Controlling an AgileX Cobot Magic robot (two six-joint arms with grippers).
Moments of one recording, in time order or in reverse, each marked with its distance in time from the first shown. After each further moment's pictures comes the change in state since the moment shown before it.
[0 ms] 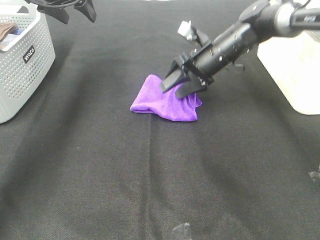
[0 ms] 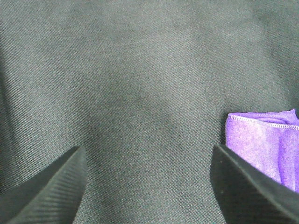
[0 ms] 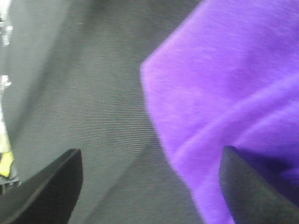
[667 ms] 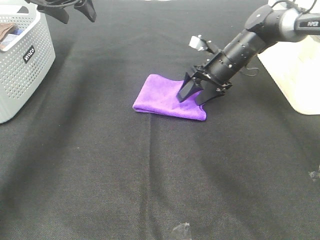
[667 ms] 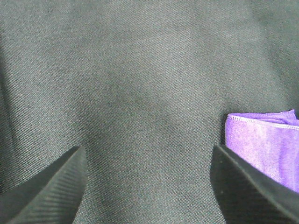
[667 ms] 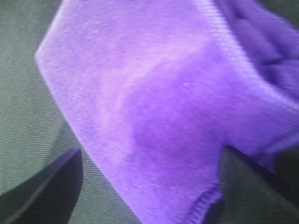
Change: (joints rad) left arm 0.000 0.000 0.000 0.001 0.000 0.000; right arm -0.047 0.017 -0.015 -0.178 -0.061 0.111
